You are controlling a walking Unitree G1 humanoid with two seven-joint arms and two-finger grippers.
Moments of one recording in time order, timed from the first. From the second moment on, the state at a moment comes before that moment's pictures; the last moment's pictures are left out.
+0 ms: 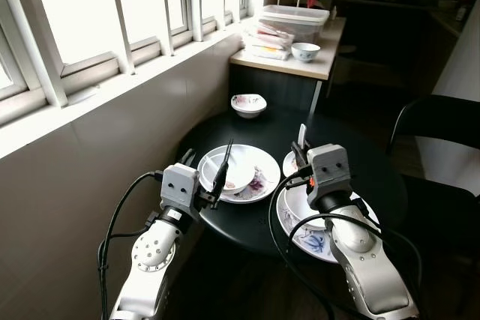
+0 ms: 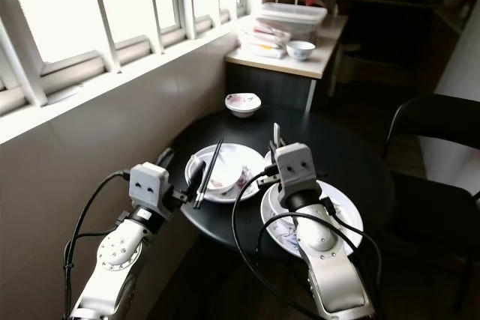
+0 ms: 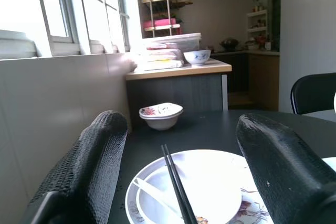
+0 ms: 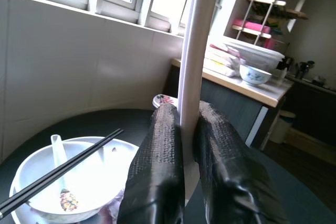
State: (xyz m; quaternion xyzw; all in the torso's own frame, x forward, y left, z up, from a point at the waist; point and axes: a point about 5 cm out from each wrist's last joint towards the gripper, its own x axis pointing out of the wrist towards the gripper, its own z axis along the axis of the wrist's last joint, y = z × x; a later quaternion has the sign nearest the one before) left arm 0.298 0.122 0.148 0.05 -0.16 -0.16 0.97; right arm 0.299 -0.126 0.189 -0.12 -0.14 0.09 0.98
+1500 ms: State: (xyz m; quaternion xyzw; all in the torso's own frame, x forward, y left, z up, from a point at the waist) left arm 0.293 0.124 0.142 0.04 -0.15 -0.17 0.97; right arm 0.300 -0.129 0.168 -0.11 -0.12 0.09 0.98
